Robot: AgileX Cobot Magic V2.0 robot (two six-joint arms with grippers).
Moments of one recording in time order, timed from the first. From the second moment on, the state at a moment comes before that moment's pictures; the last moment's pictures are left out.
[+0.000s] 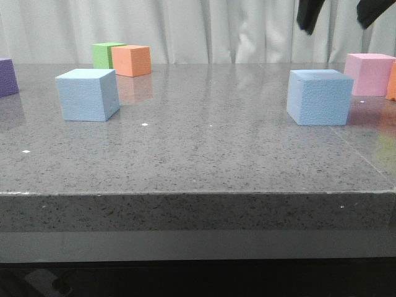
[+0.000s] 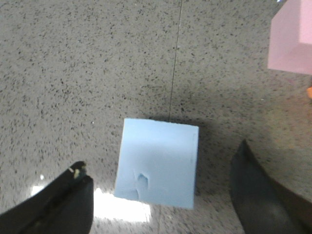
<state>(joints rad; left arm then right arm) -0.06 0.36 -0.66 -0.01 0.54 -0.02 0.32 1.58 -1.47 -0.12 0.91 0.35</state>
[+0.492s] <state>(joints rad) -0.06 0.36 -0.66 -0.01 0.54 -0.02 0.32 1.73 -1.47 -0.12 0.86 0.41</state>
